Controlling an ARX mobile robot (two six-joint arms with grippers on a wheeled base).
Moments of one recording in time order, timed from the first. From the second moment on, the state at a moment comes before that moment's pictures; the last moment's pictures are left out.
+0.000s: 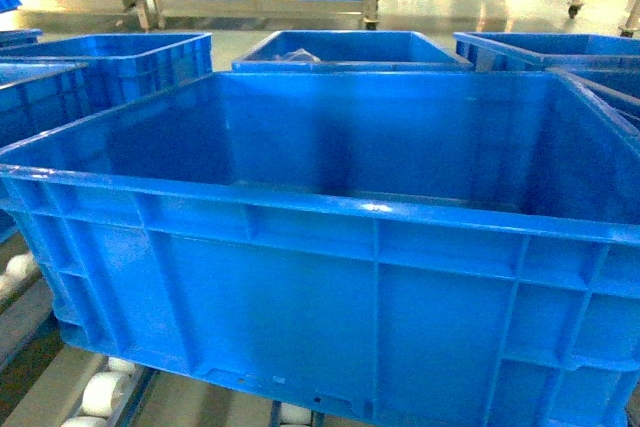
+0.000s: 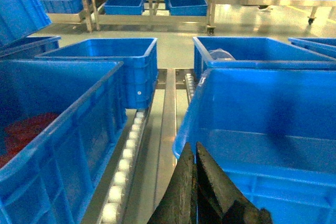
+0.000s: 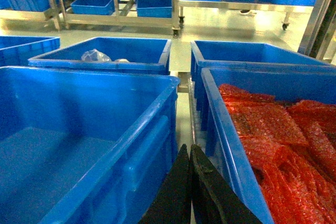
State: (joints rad) left arm 0.00 0.82 0.16 0.65 0.00 -0.01; right arm 0.11 0.92 0.18 0.73 0.12 0.01
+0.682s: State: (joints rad) left arm 0.00 0.52 0.04 0.47 0.00 -0.01; right arm 0.00 0.61 0.03 0.60 0.00 0.01
